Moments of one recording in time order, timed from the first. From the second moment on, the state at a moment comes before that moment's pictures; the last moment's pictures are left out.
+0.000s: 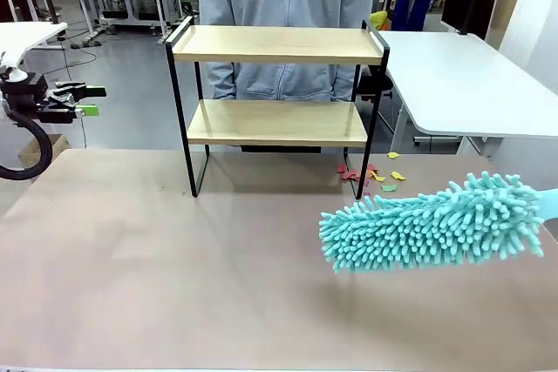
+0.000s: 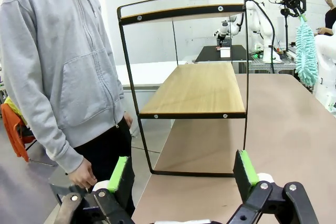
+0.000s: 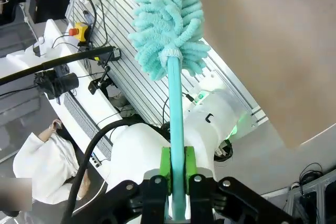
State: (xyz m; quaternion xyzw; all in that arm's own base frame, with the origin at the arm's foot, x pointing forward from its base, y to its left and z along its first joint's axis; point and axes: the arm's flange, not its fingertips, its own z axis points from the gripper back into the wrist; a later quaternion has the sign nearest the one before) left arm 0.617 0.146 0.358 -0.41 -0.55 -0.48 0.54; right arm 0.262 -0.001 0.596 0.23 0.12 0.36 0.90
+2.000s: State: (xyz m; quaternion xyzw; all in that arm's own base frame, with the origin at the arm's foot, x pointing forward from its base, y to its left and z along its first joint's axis) left arm 0.500 0.070 0.386 -0.43 -0.55 -0.44 0.57; right arm 0.389 -0.016 0.588 0.21 0.01 0.56 0.80
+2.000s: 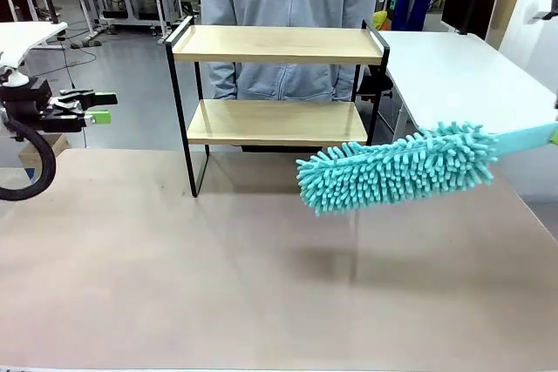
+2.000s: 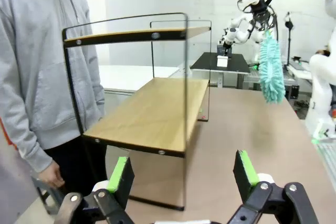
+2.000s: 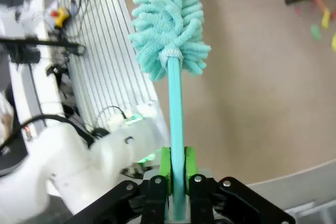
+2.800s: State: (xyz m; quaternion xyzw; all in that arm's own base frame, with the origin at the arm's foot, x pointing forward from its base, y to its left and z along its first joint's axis) left arm 0.405 0.006 0.383 -0.45 -0.57 -0.34 0.60; right arm 0.444 0.052 0.569 0.24 -0.11 0.62 0.74
